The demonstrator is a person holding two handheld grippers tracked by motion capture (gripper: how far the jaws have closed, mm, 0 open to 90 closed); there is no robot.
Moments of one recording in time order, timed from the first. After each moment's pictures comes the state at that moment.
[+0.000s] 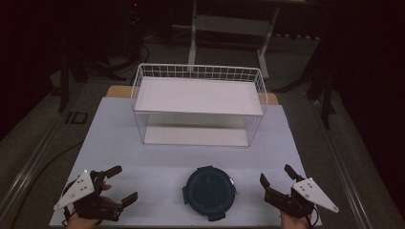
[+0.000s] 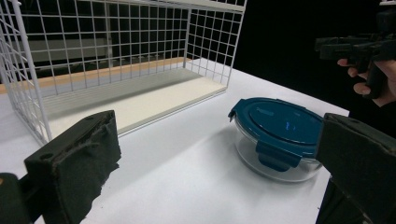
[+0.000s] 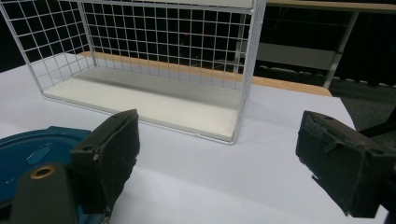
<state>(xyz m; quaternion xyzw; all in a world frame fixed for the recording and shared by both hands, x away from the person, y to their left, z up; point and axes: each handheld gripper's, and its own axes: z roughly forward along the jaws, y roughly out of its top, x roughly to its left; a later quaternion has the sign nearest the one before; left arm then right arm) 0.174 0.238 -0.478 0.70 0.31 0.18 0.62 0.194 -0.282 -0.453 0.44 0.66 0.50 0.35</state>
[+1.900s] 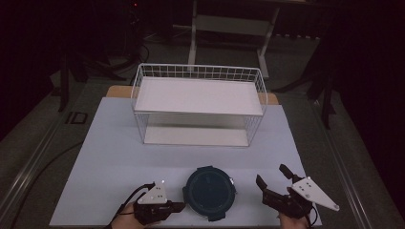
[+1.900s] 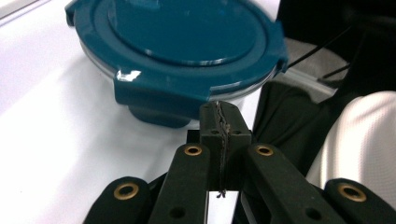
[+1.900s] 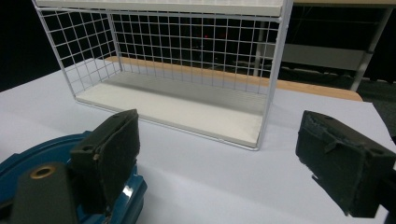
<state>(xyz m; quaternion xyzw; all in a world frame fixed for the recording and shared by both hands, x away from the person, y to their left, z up) 0.195 0.114 -0.509 0.86 0.20 0.02 0.46 0.192 -0.276 -0.446 0.42 0.67 0.52 0.31</state>
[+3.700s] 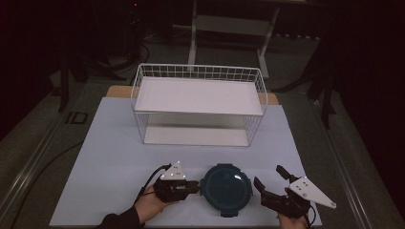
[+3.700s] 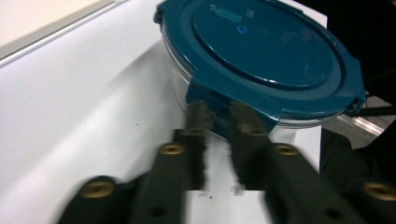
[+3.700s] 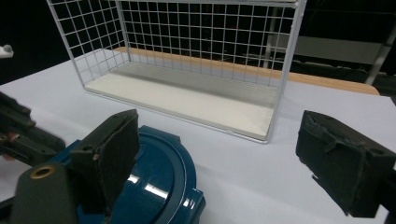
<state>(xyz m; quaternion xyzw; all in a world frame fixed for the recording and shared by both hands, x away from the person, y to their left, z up) 0.249 0.080 -0.508 0.84 0.26 0.02 0.48 0.195 -0.275 -0.450 0.41 0.69 0.52 0.29</state>
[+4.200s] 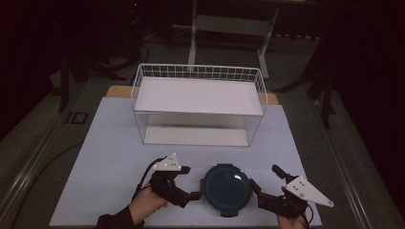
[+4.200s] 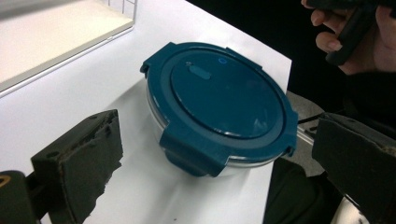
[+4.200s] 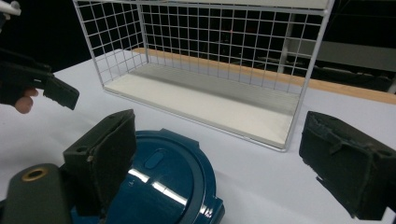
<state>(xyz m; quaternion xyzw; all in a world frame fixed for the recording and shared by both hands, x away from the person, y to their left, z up) 0.247 0.081 -0.466 0.81 0.28 -0.02 0.51 0.195 -0.267 -0.445 0.38 0.70 0.53 0.28</state>
